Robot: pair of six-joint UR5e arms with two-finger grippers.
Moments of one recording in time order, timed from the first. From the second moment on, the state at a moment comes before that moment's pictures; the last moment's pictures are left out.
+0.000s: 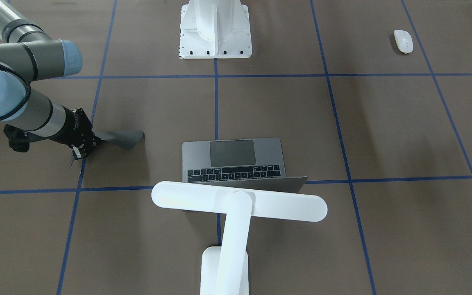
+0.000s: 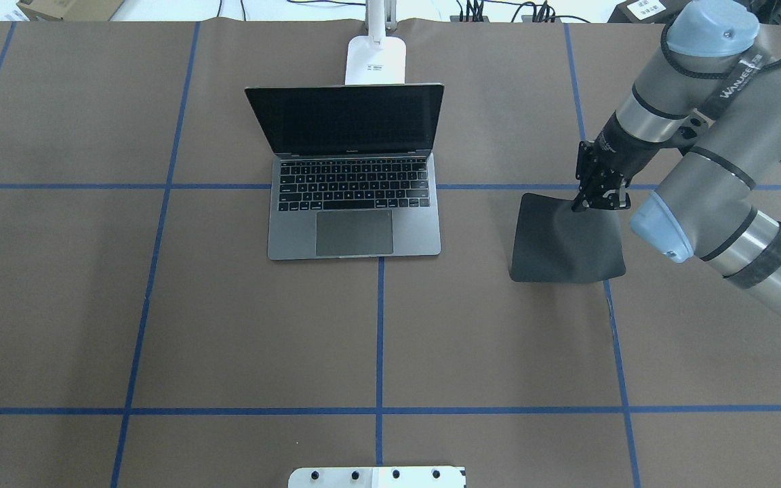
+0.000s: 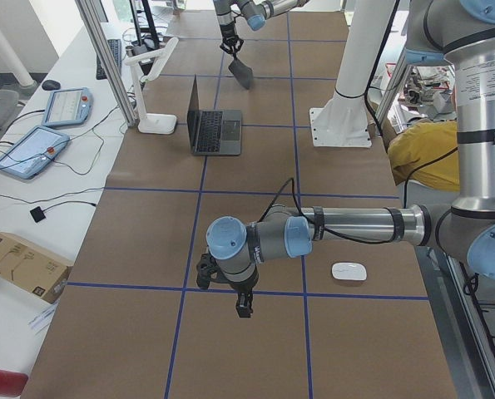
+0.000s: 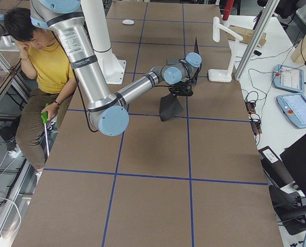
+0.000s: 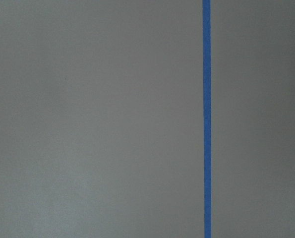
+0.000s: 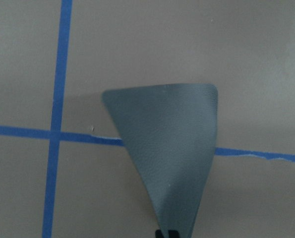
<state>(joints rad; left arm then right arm) -1.57 -1.41 -1.71 -1.41 -2.32 0.17 0.90 -1.13 1.65 -1.59 2.37 2.20</state>
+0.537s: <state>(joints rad) -1.57 -1.41 -1.72 -1.40 -2.33 0.17 0.88 -1.04 1.51 -1.45 2.31 2.33</state>
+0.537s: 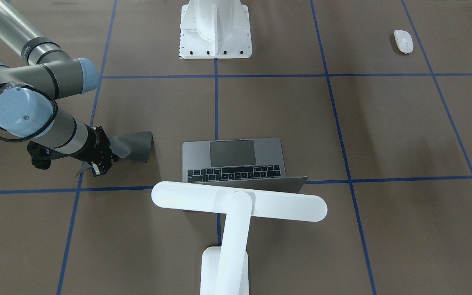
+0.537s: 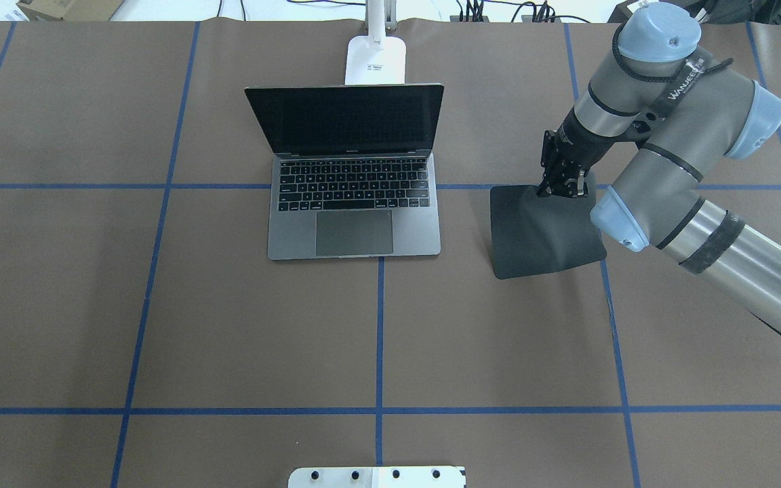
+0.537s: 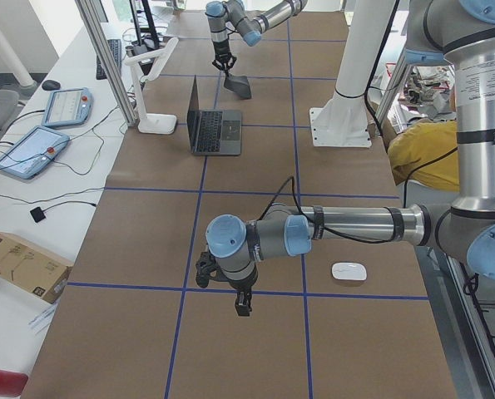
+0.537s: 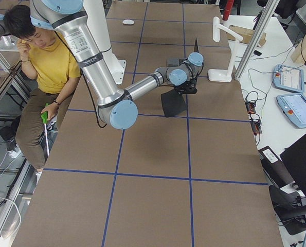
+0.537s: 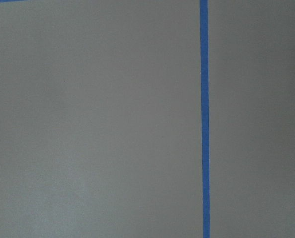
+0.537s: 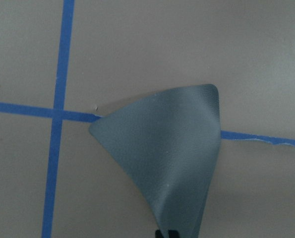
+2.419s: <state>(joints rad) -1.57 -1.42 -1.71 -1.41 -2.33 0.17 0.75 -0.93 1.35 -1.15 2.07 2.78</state>
